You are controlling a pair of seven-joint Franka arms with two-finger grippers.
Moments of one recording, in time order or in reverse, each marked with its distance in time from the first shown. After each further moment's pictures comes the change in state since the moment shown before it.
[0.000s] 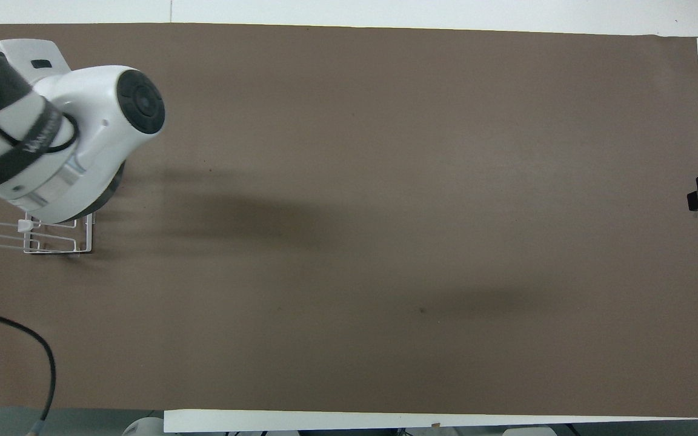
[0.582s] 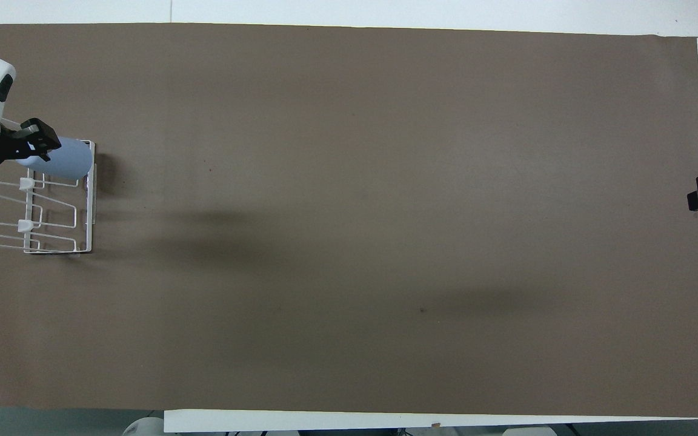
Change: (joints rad) left arm 0.154 -0.152 0.010 -0.006 -0.671 0.120 1.065; right arm 0.000 0.000 0.000 0.000 0.000 0.000 0.000
